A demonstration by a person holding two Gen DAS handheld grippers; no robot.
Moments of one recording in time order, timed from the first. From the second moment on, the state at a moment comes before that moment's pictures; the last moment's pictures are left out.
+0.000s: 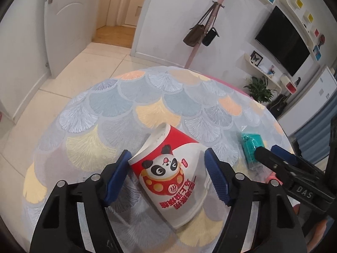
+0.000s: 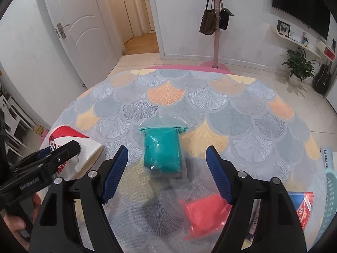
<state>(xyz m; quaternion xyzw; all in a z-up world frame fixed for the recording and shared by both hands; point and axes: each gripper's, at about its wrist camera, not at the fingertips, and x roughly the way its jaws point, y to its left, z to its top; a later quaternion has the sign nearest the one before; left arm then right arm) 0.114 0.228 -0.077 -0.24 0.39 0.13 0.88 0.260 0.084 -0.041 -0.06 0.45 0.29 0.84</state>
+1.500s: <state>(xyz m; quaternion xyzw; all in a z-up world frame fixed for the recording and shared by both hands) 0.165 -0.034 0.044 -0.07 0.31 -0.12 0.94 0.213 -0.223 0.043 0.09 0.37 0.07 0.92</state>
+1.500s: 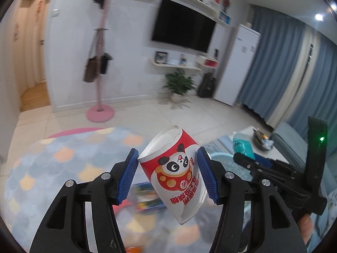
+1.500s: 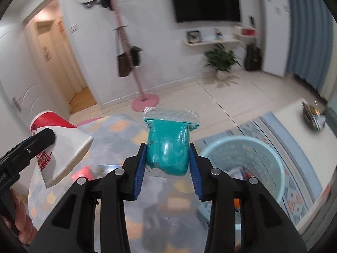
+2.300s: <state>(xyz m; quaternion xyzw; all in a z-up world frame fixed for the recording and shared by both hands) 0.230 -0.208 -0.069 0.01 0.45 -0.19 0.87 0.222 -0.382 -0.124 0.21 0.53 -0.08 0.81</state>
